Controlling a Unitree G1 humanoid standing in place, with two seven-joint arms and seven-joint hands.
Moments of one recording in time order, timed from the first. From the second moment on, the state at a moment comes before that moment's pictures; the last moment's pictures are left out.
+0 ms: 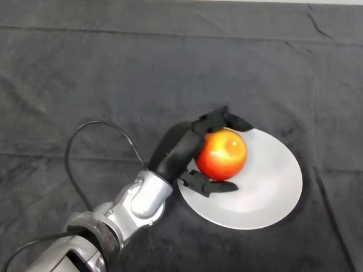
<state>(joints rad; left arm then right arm) -0.74 0.13 -0.81 1.10 0.11 -0.82 0.39 -0.75 -0.45 -0.92 1.22 0.88 0.15 0.35</state>
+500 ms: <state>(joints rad) -0.74 0.13 -0.90 1.06 0.03 -0.77 0.38 -0.75 -0.45 -0.92 1.22 0.88 0.15 0.35</state>
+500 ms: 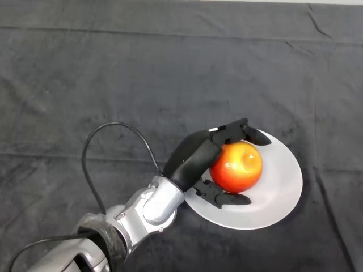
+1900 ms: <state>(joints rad) -0.73 0.33 -0.67 1.11 -0.15 -0.93 0.29 -0.75 -0.45 -0.92 1.22 0.88 0.15 0.35</state>
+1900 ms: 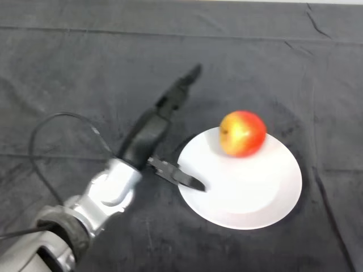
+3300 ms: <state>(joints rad) -0.49 0.54 -0.15 1.19 -0.36 -0.96 0.20 -0.75 -0.45 -0.92 1.22 0.88 0.15 0.35</state>
